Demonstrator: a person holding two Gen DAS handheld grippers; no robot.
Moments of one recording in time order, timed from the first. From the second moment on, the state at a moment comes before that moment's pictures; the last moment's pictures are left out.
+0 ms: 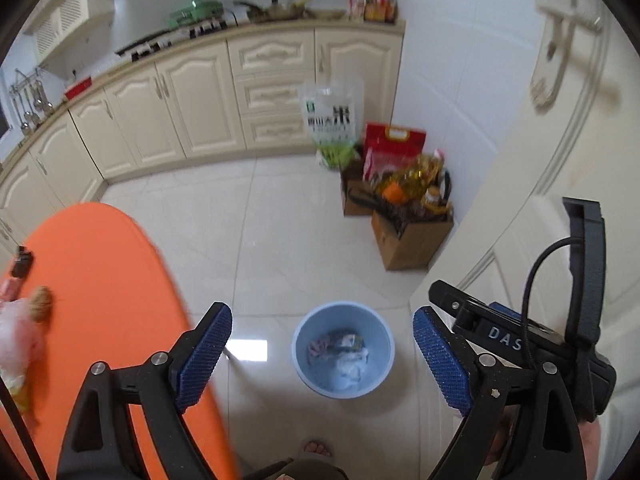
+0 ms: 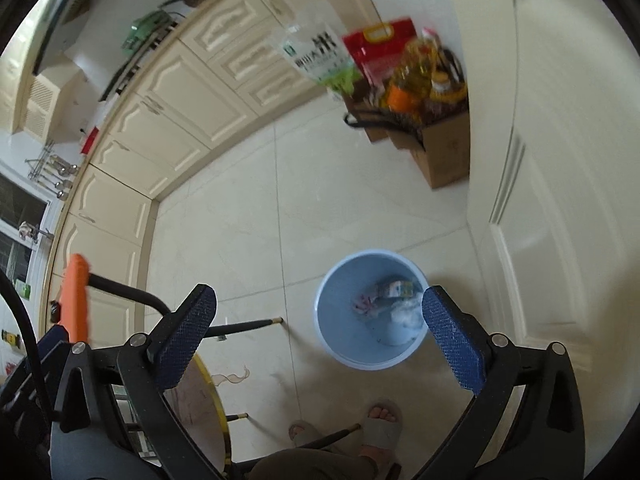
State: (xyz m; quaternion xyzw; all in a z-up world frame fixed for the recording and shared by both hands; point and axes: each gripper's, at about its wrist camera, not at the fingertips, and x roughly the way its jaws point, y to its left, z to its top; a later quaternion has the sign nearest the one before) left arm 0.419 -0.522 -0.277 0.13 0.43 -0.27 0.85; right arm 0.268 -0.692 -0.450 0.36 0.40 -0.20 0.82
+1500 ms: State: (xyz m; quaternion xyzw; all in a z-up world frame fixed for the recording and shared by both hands) left arm 0.032 -0.106 -0.180 -0.05 0.19 -0.01 0.98; right arm 0.237 -0.212 -0.186 0.02 0.23 0.00 0.97
